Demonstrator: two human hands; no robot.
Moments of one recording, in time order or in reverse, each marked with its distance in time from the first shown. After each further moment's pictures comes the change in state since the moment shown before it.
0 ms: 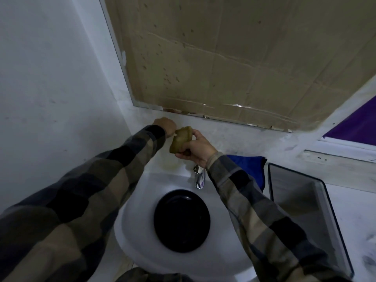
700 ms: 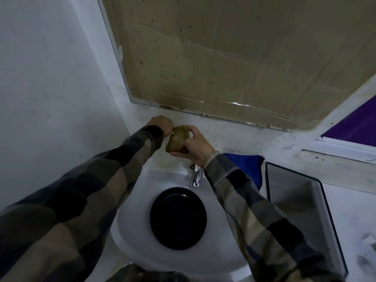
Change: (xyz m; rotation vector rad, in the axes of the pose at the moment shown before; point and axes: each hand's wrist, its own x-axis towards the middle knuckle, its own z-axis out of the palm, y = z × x) left_hand 0.000 0.002 0.008 -0.306 0.056 -0.137; right_hand -0.003 0.001 0.001 -0.028 -0.023 -0.020
